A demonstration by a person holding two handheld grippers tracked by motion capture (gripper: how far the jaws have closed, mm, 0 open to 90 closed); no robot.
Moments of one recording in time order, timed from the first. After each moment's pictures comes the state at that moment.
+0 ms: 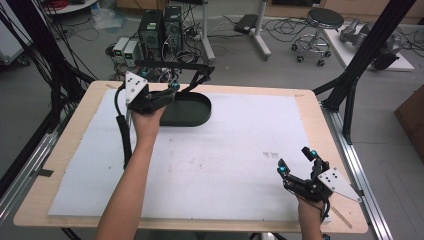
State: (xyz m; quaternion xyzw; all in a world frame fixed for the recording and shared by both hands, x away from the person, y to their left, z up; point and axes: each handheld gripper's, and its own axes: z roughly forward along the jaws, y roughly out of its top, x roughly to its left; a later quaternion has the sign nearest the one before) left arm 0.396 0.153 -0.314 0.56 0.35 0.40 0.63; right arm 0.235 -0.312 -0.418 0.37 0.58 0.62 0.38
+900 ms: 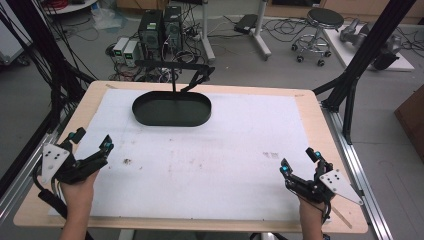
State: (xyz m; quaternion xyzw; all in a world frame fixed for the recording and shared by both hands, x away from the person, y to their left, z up) left arm 0.244 0.291 -0.387 0.54 0.41 0.45 0.58; right arm 0.232 -0.316 -0.419 0.38 0.57 0.61 0.40
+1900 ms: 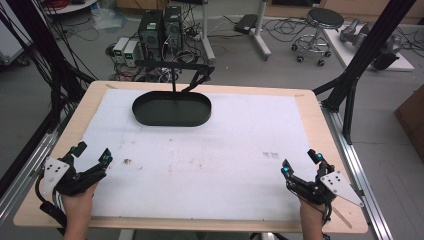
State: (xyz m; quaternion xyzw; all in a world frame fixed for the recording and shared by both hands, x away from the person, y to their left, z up) left arm 0.238 0.301 -0.421 0.54 0.43 0.42 0.59; right arm 0.229 -0.318 -0.421 0.39 0.57 0.60 0.40
